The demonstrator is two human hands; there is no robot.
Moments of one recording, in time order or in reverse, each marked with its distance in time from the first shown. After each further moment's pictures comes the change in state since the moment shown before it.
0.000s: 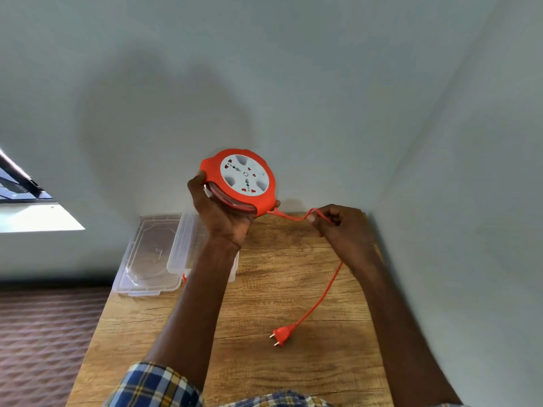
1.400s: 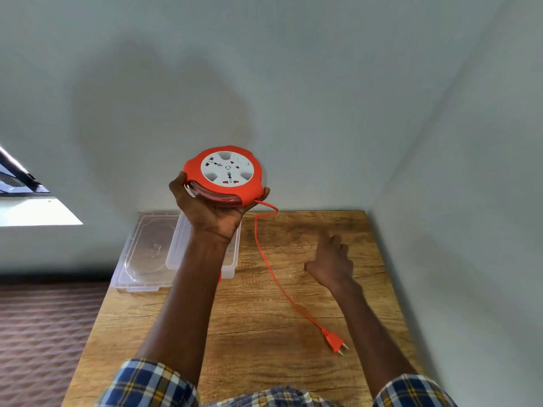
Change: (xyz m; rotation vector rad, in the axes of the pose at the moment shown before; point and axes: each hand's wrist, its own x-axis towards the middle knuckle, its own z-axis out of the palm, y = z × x) left_hand 0.005 0.018 -0.017 -0.122 -0.089 -0.002; right_hand -0.015 0.072 0.041 -0.885 -0.176 0.314
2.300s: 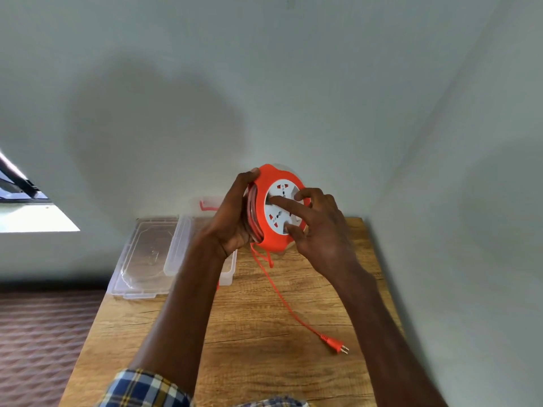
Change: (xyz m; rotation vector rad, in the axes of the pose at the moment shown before) left_hand -0.021 -0.007 0.034 0.557 -0.108 -0.371; right_hand -0.041 -0.056 -0.095 0.168 0.420 -0.653
